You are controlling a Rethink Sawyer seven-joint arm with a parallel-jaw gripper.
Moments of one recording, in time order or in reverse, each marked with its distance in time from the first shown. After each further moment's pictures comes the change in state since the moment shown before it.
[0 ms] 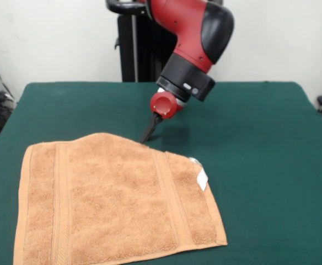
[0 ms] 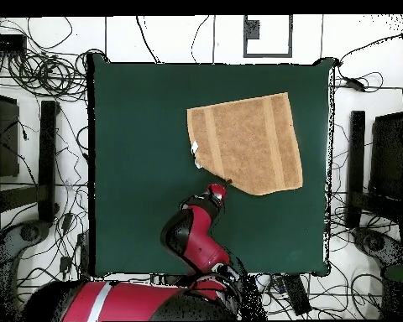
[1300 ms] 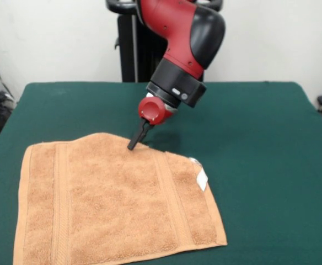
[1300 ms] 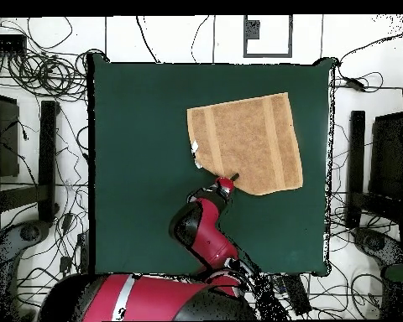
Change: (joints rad) arm -0.058 0.000 0.018 -0.038 0.000 0.004 0.000
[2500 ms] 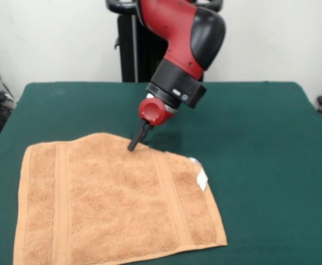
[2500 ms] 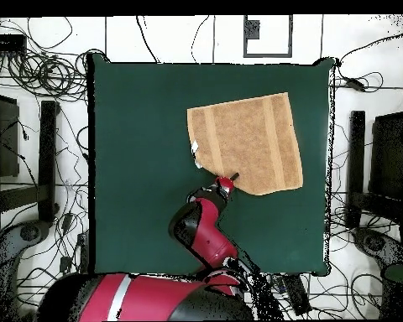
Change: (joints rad) arm 0.011 0.010 -0.011 -0.010 -0.003 -0.001 0.000
